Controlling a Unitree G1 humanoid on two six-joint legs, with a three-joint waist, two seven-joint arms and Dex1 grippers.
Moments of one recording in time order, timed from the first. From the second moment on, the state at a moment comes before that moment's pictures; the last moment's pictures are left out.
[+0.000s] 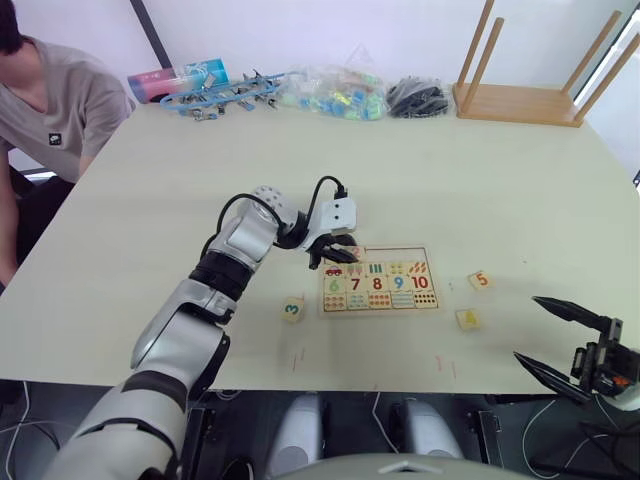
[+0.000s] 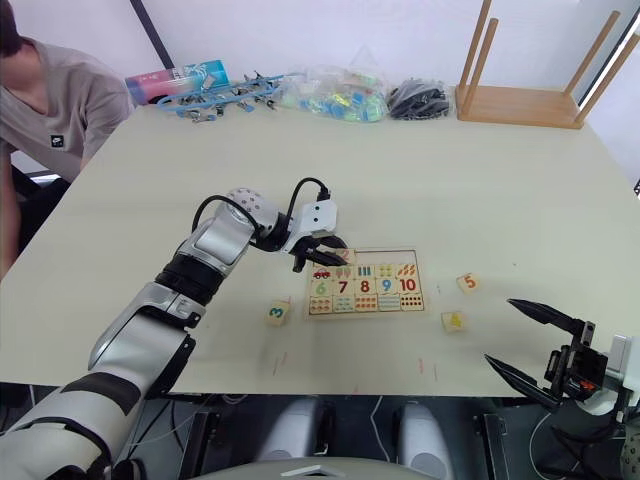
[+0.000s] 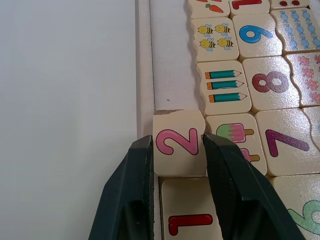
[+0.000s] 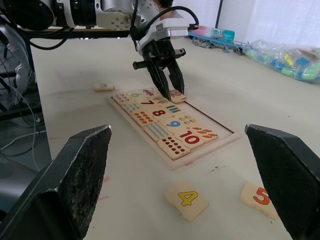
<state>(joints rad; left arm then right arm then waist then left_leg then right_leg) -0.91 0.45 -0.43 0.52 0.08 0.20 -1.30 0.35 -0.54 -0.45 -0.09 0.71 -0.26 1.43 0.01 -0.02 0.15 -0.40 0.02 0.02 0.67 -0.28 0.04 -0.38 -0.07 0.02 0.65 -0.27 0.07</state>
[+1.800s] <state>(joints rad) -0.98 0.39 -0.37 0.68 0.04 0.12 -1.34 0.34 -0.54 -0.45 -0.02 0.71 -0.31 1.46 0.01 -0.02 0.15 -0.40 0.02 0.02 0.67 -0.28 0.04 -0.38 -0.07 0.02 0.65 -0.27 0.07</state>
